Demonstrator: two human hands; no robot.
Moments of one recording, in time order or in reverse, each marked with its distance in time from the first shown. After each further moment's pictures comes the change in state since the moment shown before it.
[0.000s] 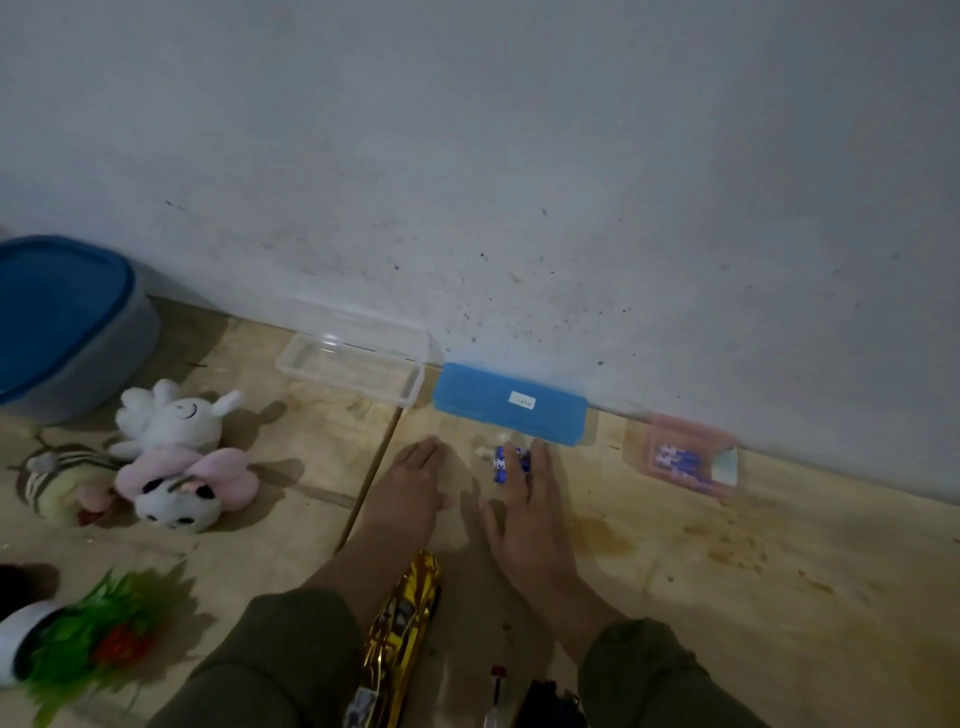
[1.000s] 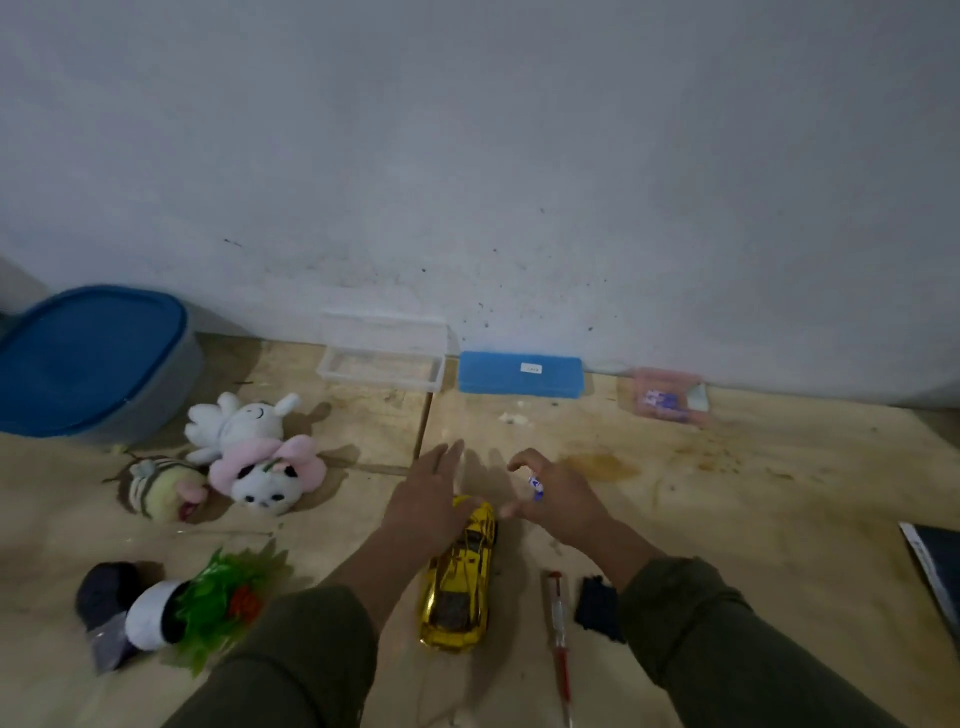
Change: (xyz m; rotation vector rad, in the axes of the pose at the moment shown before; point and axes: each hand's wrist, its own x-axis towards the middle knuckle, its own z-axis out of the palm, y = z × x) left_hand -0.087 -0.030 -0.035 -0.174 -0.098 0.095; right_hand -0.062 -0.039 -0.040 0.375 -0.184 0.079
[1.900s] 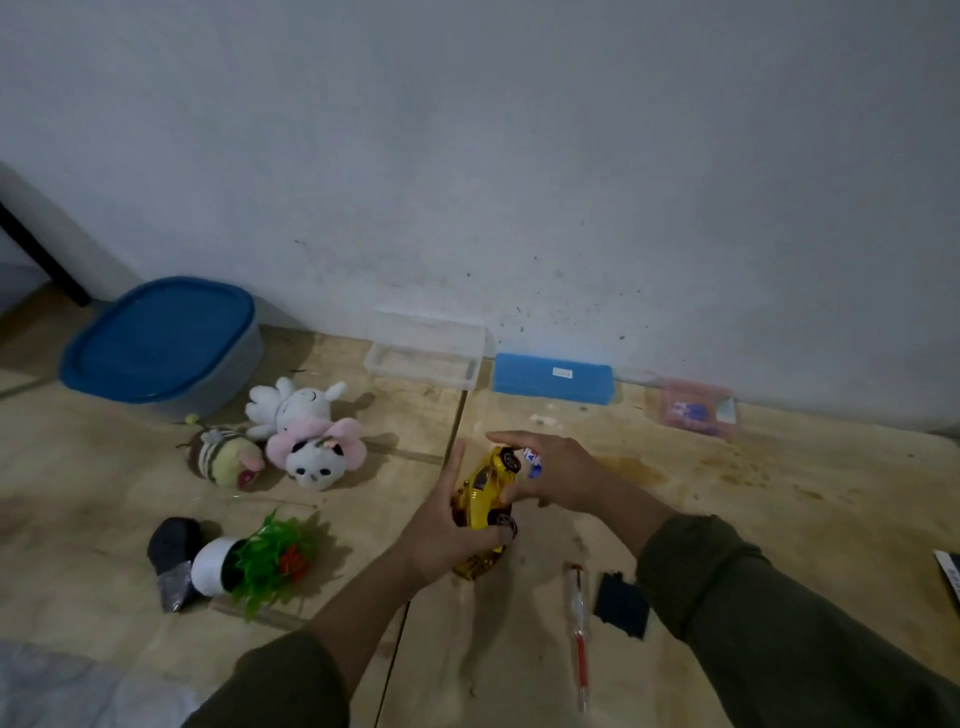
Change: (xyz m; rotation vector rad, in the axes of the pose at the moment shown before) left_hand -0.061 -0.015 -0.005 -0.870 -0.107 0.006; right_hand -0.001 -0.049 -0.018 0.055 -0.142 -0.219
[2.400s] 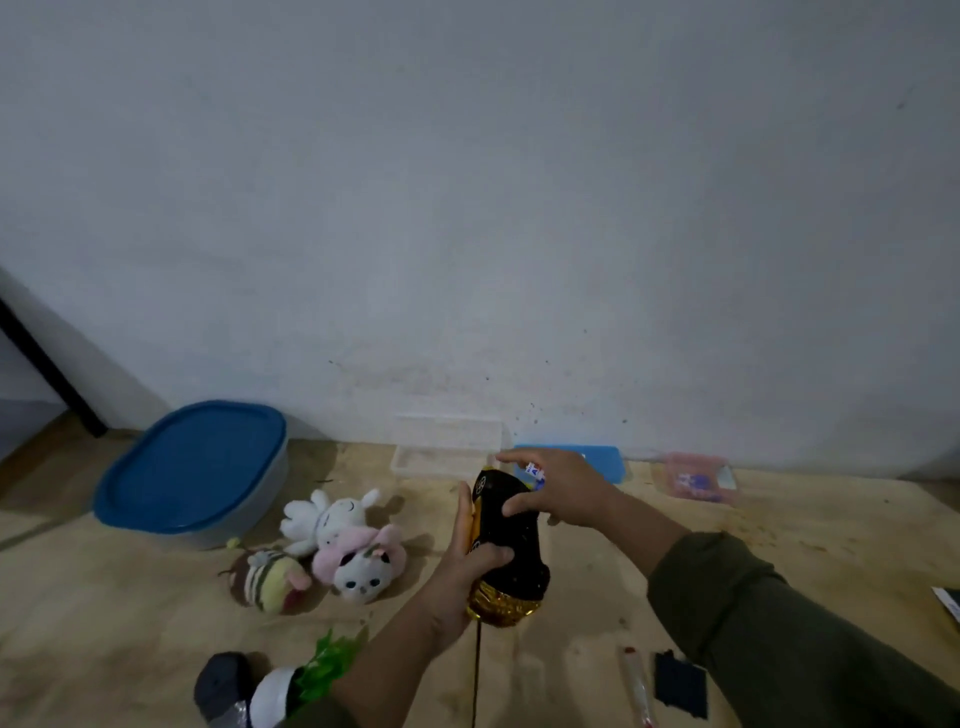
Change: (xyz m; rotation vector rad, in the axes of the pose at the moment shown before) left_hand -0.007 0.040 -0.061 -0.509 -0.196 0.070; right_hand 0.016 -0.106 -0.023 -0.039 0.177 0.059
